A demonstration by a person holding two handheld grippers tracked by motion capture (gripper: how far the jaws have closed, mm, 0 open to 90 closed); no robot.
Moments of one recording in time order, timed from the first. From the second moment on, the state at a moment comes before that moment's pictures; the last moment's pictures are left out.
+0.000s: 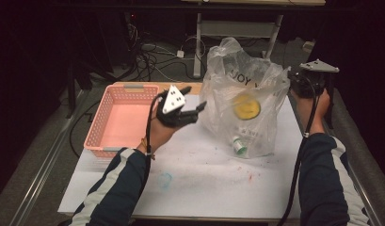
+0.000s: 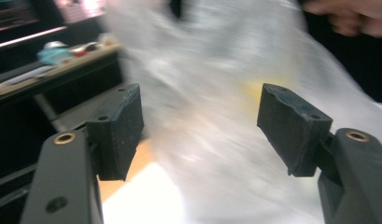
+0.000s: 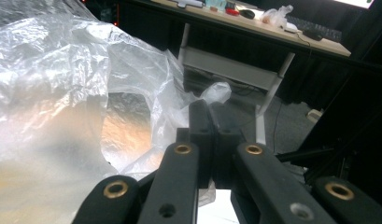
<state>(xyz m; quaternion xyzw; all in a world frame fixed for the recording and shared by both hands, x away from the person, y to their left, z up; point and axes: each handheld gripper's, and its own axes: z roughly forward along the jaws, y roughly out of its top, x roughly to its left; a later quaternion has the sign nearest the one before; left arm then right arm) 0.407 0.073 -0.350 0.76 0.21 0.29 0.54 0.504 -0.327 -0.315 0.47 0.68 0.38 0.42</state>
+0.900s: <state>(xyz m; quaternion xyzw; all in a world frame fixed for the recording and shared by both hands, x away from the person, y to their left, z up) 0.441 0.003 -0.411 0.81 0.22 0.27 0.47 0.447 -0.297 -0.278 0.38 0.66 0.47 0.45</state>
